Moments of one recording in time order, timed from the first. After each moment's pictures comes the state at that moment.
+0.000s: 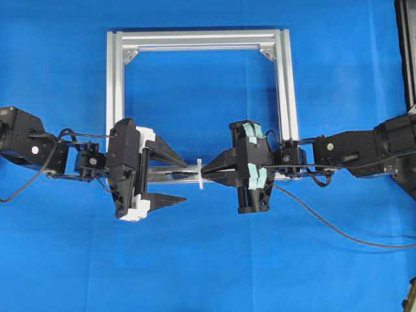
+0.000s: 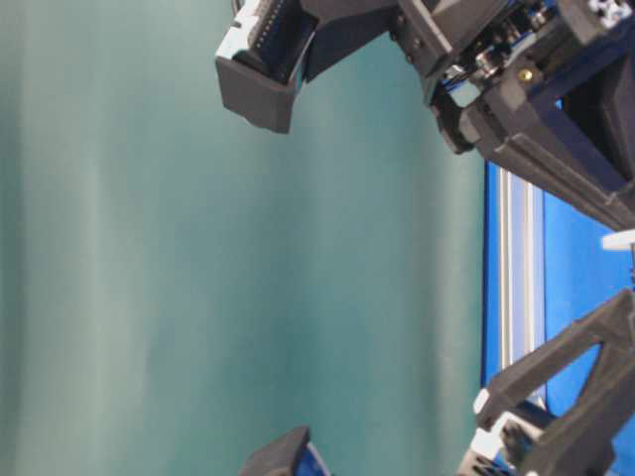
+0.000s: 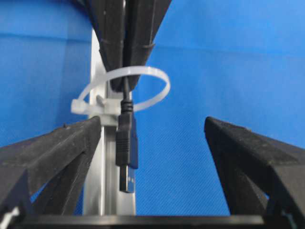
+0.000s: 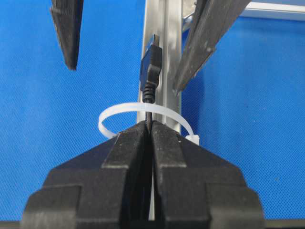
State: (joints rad) left arm -0.16 0.18 0.88 -0.08 -0.68 -0.12; right arm 0.12 0.15 0.79 0.09 -0.47 0.07
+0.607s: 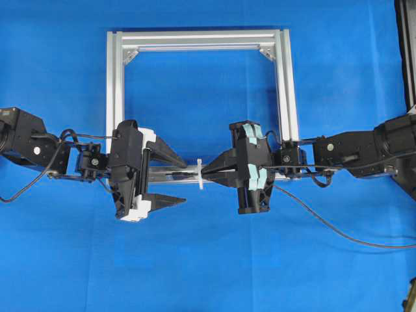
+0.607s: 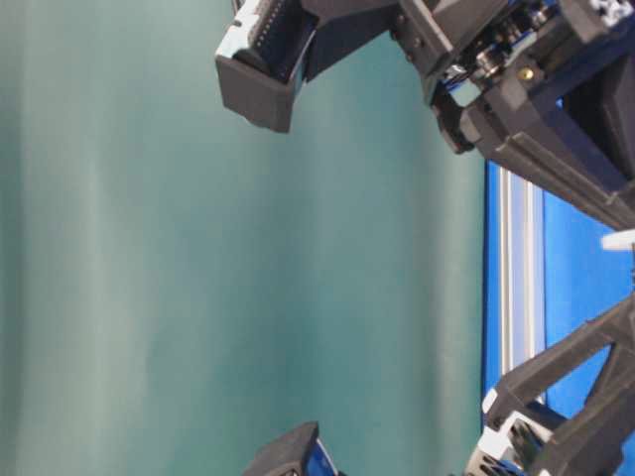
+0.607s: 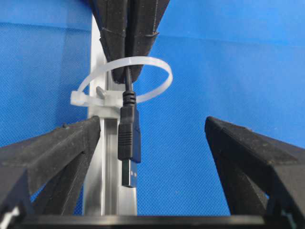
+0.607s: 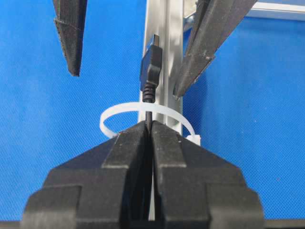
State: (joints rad) left arm -0.16 0.18 0.87 -0.08 -0.67 -0.12; right arm 0.12 0.15 0.79 0.09 -0.48 0.07
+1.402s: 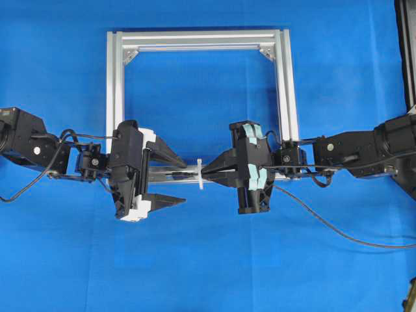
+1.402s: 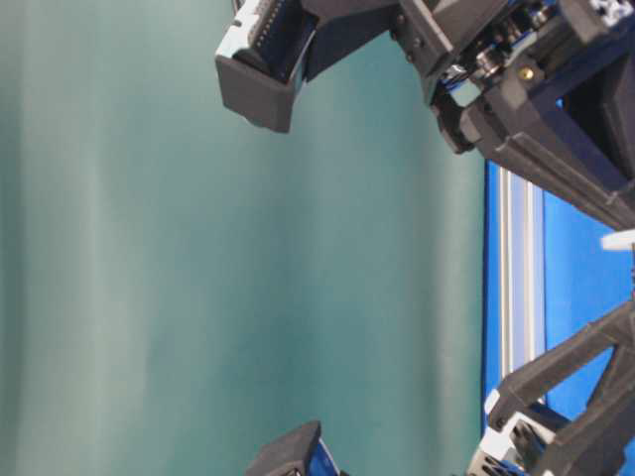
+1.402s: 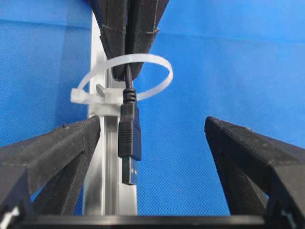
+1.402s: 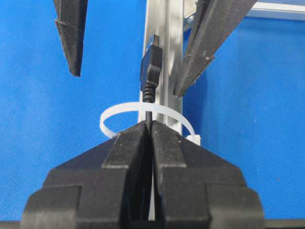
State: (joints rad) left arm -0.16 0.18 0.87 -0.08 -0.66 -0.12; right arm 0.12 0.15 0.79 0.09 -0.47 0.07
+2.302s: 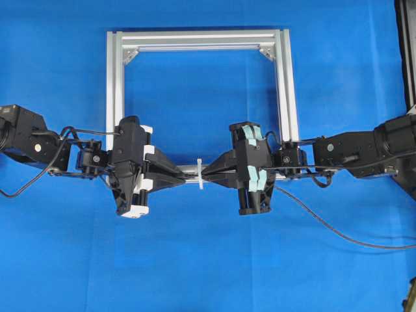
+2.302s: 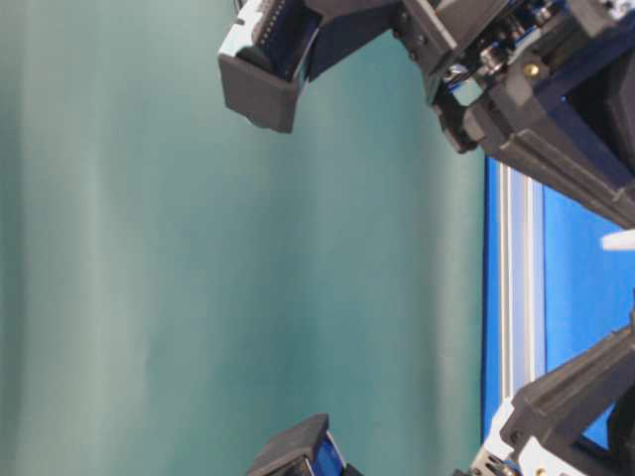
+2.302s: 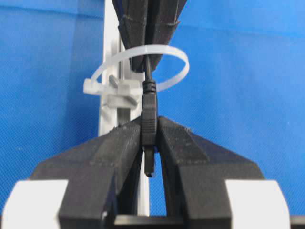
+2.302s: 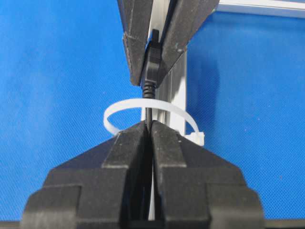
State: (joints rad) left arm -0.15 0.18 0.87 -0.08 -0.63 -0.13; right arm 0.12 0.15 0.79 0.08 -0.45 0.07
